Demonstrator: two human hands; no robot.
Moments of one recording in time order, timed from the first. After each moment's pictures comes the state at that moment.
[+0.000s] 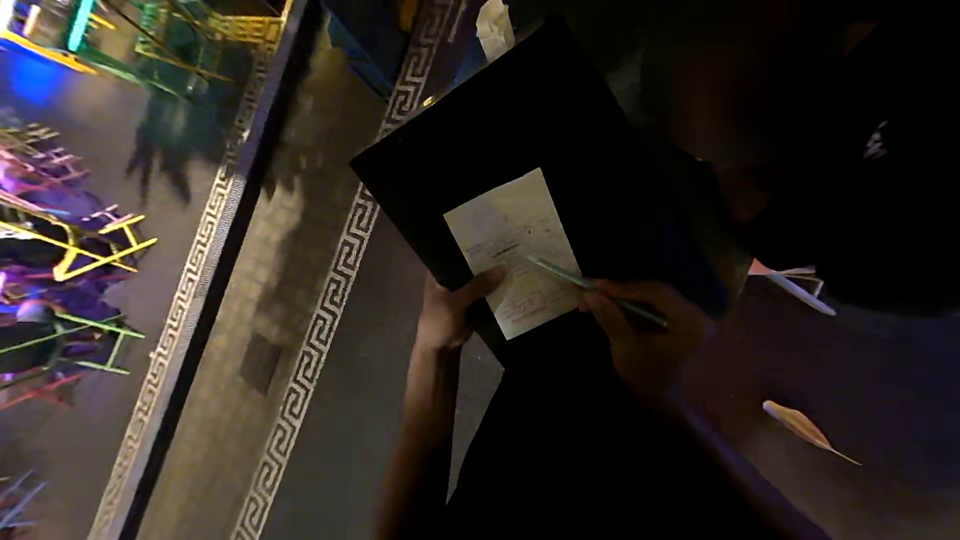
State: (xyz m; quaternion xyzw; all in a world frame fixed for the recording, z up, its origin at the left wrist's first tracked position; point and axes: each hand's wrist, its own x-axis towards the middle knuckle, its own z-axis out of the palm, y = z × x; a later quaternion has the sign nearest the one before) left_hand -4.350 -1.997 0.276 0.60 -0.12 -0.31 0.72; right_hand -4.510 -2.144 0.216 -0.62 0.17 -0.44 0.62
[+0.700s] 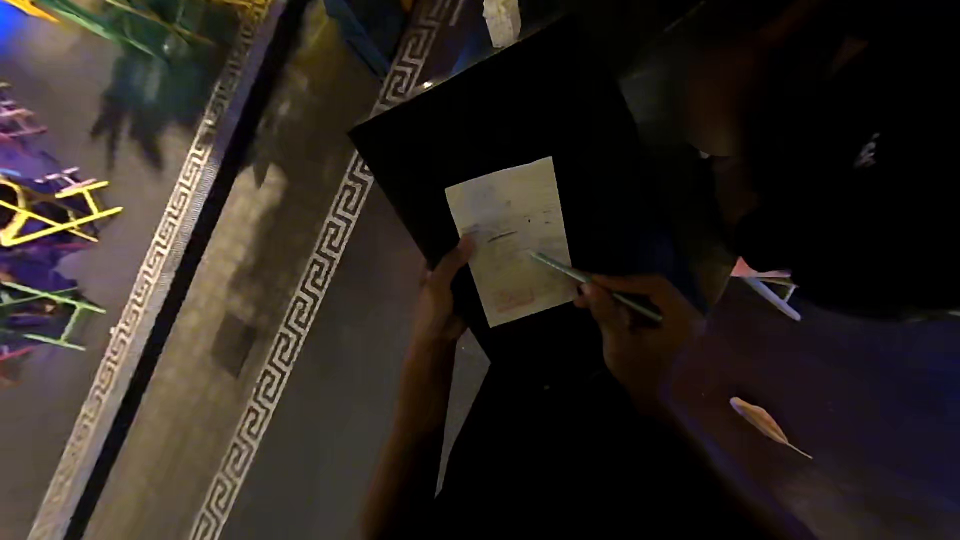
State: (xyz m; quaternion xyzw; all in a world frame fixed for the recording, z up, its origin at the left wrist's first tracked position) left_hand -4.373 -1.989 0.281 0.60 0.02 -0.29 0.74; right_hand -4.523 -2.132 0.221 -0.66 0.19 -0.42 0.60
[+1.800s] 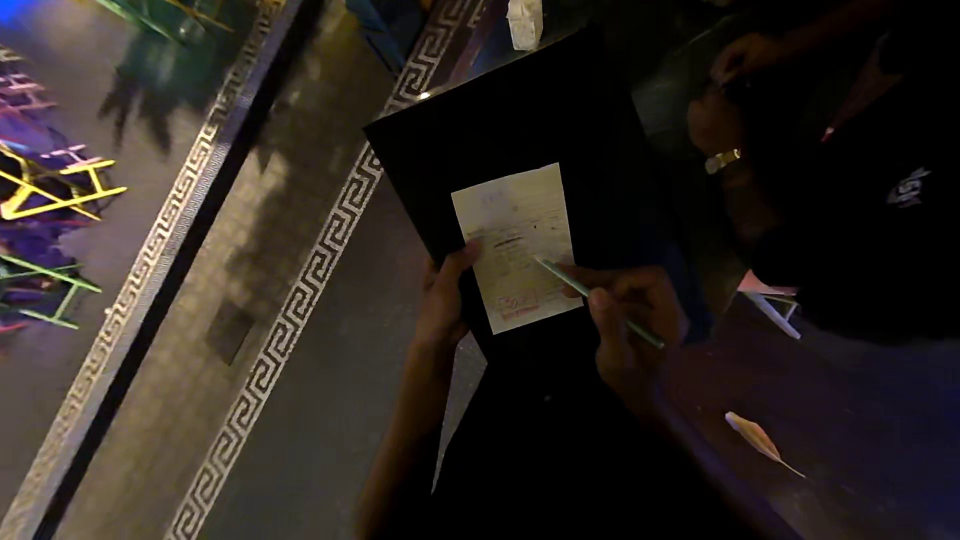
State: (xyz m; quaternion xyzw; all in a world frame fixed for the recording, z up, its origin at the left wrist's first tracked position) left_hand -4.371 -1.975 0.287 0.62 0.00 -0.26 0.74; right_hand -4.503 -2.116 0.229 -0.62 0.09 -0.41 0.67
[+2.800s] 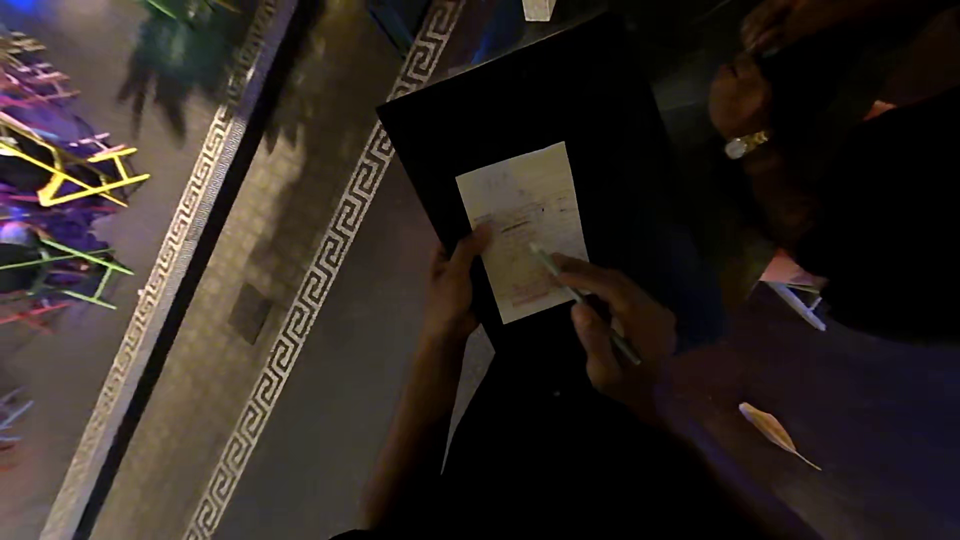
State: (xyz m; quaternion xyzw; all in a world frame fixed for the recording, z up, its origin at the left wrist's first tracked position) left_hand -4.380 -1.979 0.291 0.65 0.02 -0.25 0.71; right_hand -4.512 -2.106 0.227 -0.72 0.06 -0.35 0.60
